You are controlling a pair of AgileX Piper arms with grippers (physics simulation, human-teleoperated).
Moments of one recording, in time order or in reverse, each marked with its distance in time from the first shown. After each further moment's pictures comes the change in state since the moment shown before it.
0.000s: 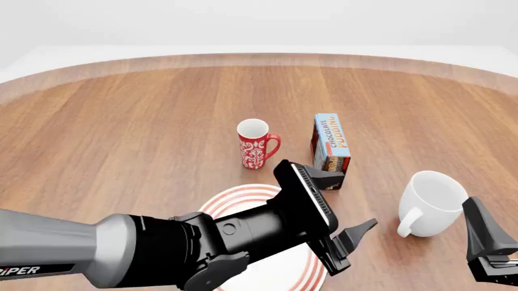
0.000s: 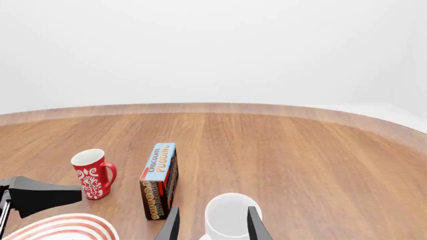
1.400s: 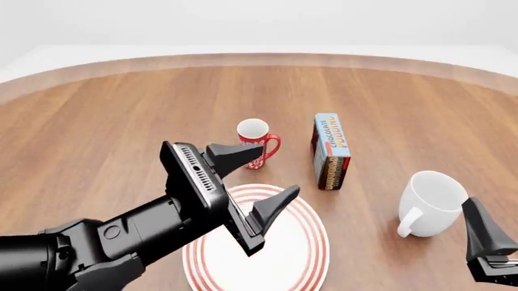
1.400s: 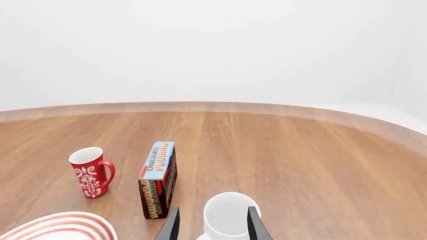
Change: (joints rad) left arm 0.141 -0.384 0.303 -0.065 -0.056; right arm -0.002 0.001 0.001 0.002 -0.010
